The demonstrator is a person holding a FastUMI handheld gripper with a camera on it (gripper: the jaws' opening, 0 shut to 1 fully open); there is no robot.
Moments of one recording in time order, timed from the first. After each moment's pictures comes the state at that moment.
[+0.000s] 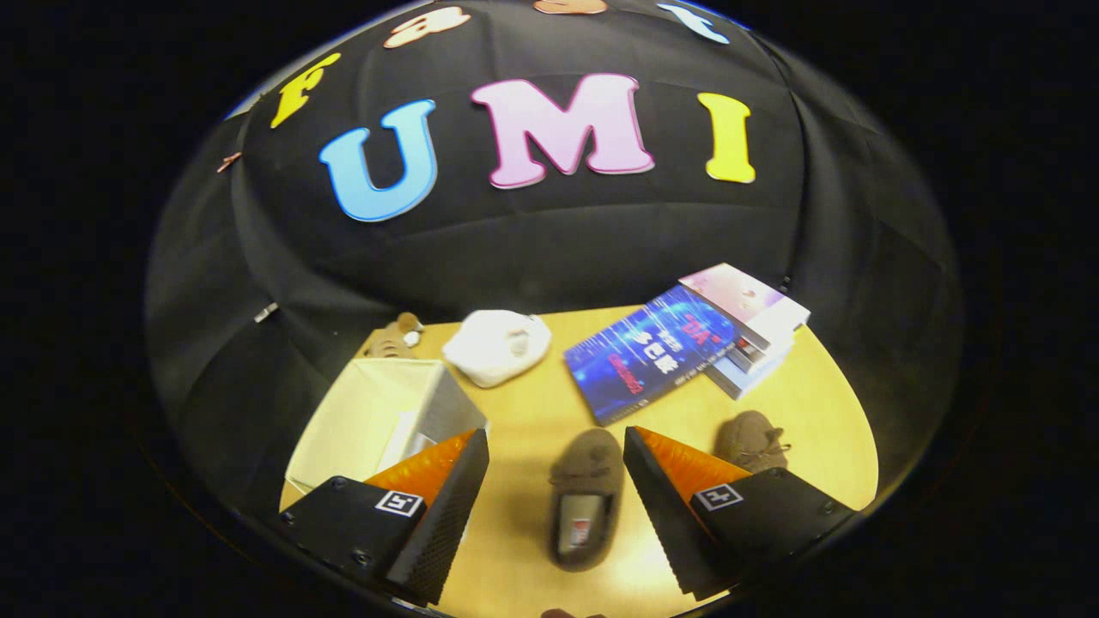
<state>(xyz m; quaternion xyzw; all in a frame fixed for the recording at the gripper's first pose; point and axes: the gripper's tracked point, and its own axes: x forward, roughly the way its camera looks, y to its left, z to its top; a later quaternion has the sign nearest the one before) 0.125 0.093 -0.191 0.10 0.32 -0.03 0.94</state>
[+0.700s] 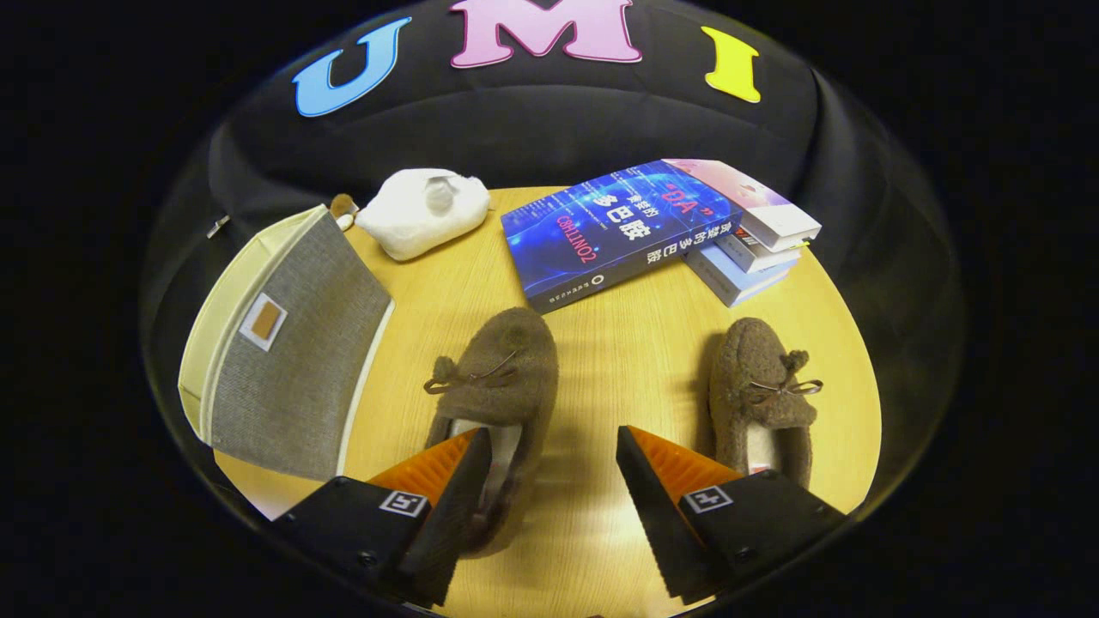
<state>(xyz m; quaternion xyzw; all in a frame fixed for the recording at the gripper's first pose) 0.105 0.063 -0.346 0.04 0.46 -0.03 0.89</state>
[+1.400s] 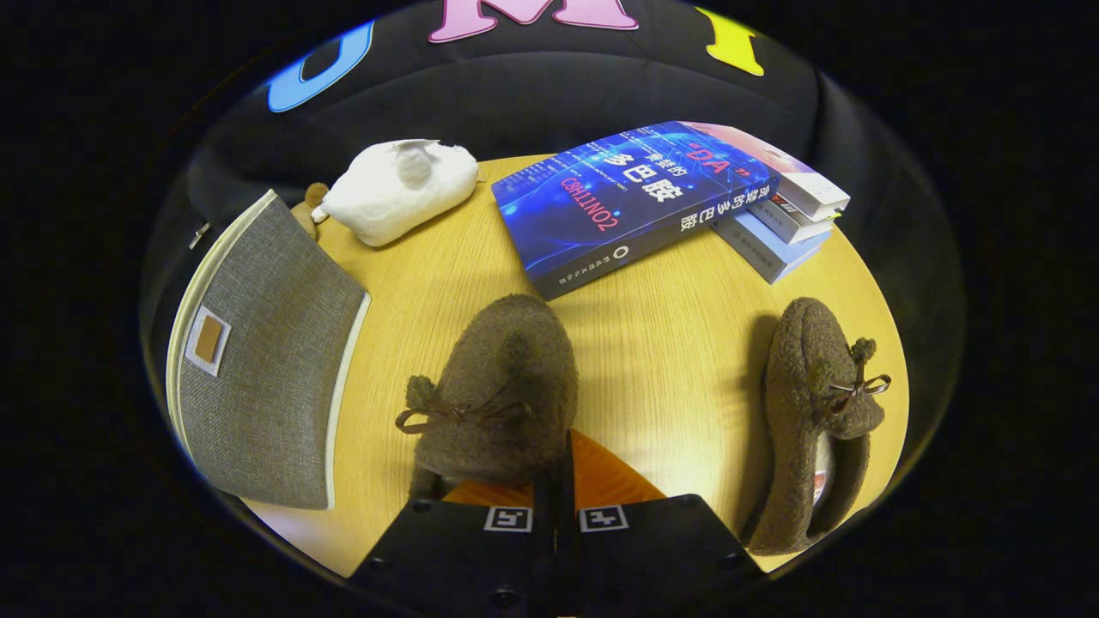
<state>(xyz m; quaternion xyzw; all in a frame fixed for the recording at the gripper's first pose) 0.127 0.077 -0.390 0.08 0.49 -0.04 0.87</state>
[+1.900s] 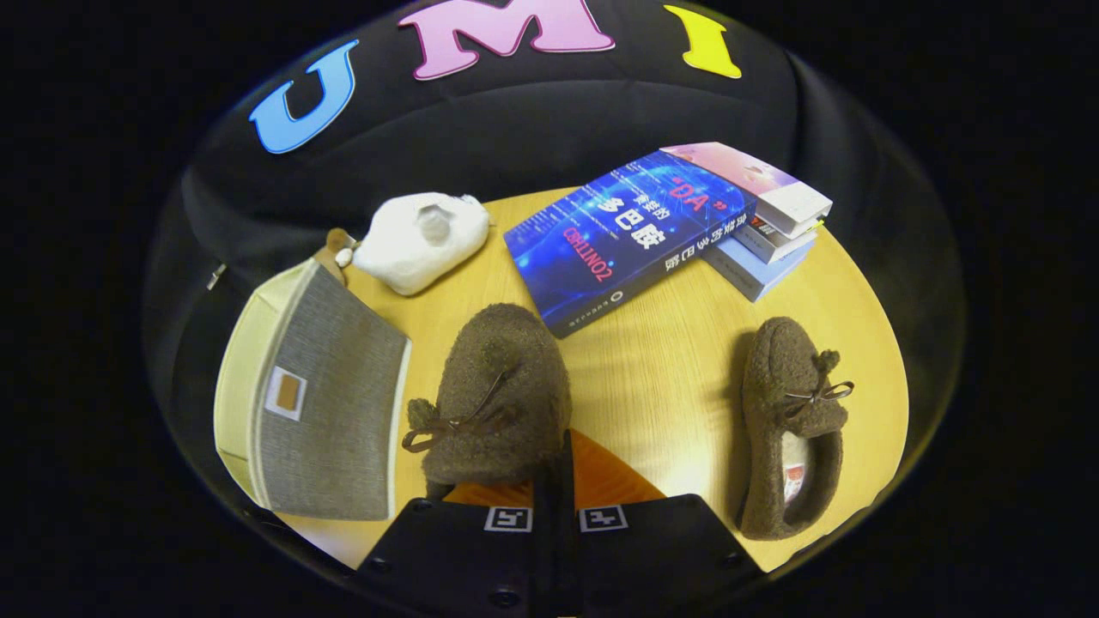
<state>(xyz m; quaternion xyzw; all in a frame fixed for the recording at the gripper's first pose) 0.133 0.088 -0.307 0.13 0.45 -0.03 0.88</state>
